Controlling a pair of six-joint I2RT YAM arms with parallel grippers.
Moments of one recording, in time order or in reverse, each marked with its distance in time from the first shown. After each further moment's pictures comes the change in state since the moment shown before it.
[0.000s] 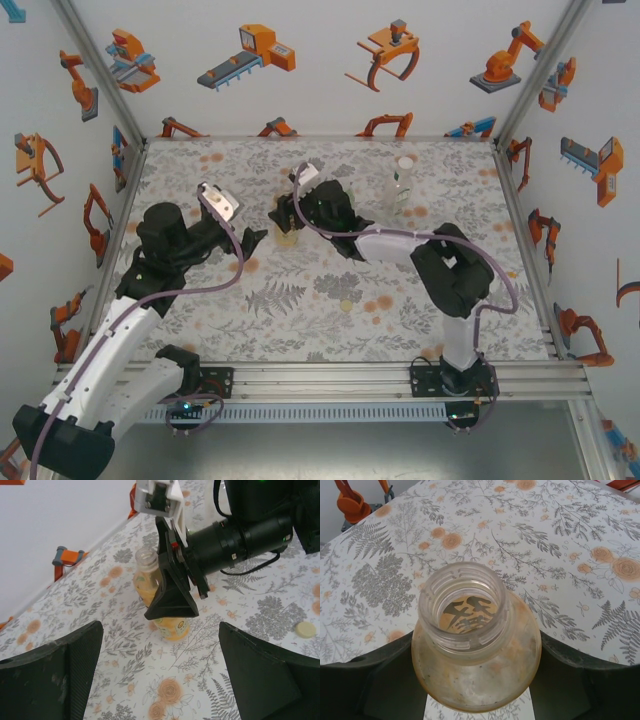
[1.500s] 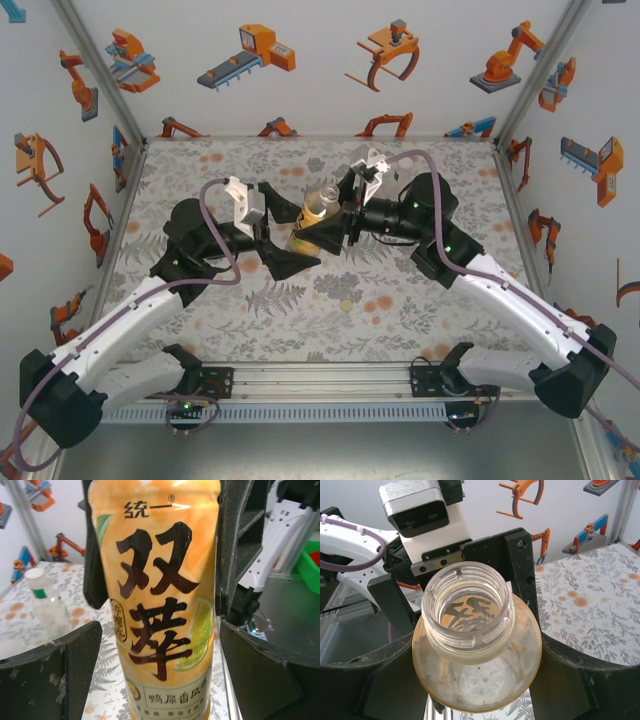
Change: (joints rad) left arm -0.269 0.185 0.046 0.486 0.452 -0.443; right arm 0.005 -0.760 -0.061 -0.375 -0.488 0.143
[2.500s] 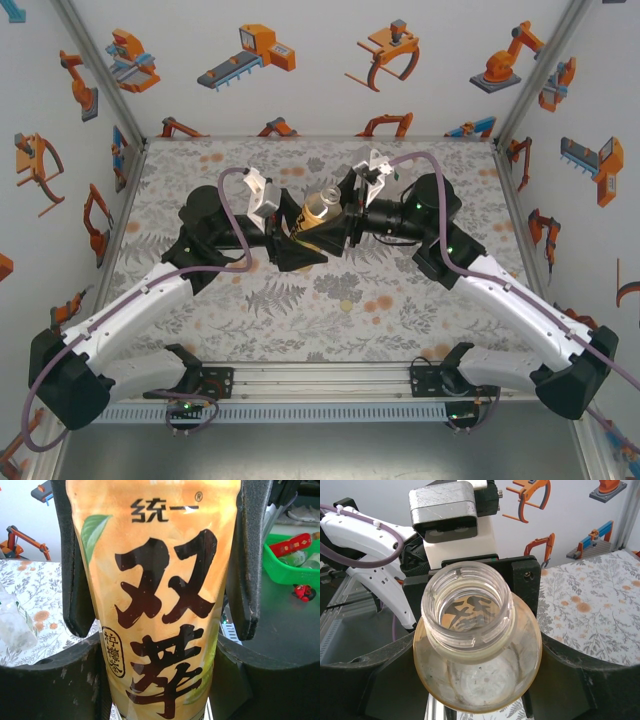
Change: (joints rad) left arm -0.025 0.099 0.073 -0.028 0.115 -0.033; right arm 0.000 -0.010 -0.001 0.006 -0.018 -0.005
